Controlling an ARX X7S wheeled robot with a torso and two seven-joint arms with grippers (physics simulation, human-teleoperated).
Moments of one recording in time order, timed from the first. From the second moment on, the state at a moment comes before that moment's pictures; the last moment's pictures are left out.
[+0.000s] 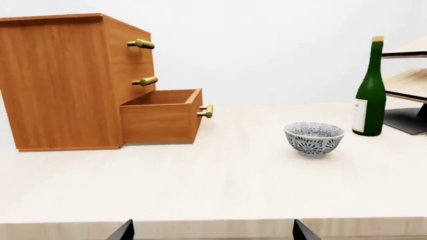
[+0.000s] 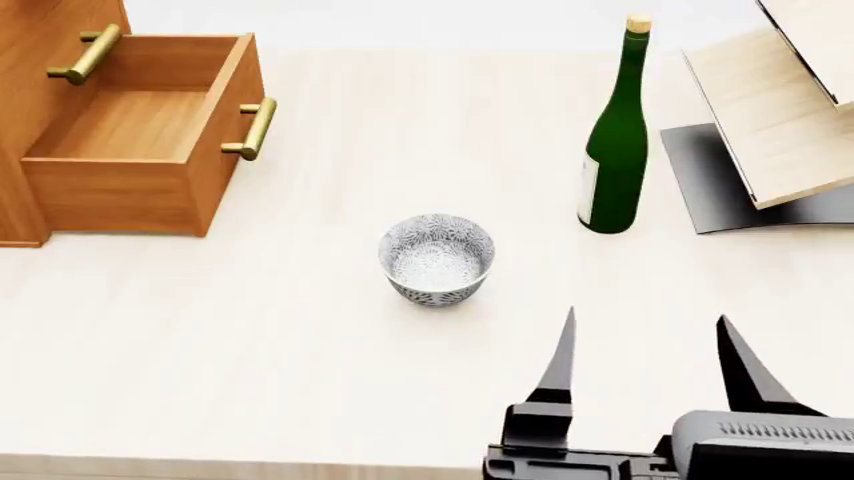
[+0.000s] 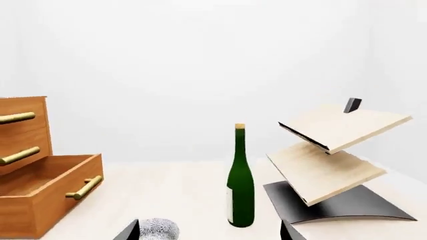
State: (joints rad) left arm 0.47 -0.12 0.11 0.37 0.00 0.20 -0.18; right arm 0.13 0.18 0.06 -0.82 0.28 0.74 0.17
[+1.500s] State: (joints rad) left arm 0.49 -0.19 0.17 0.32 -0.02 0.29 -0.26; right arm 0.22 0.24 0.10 -0.97 0.44 0.90 0.27
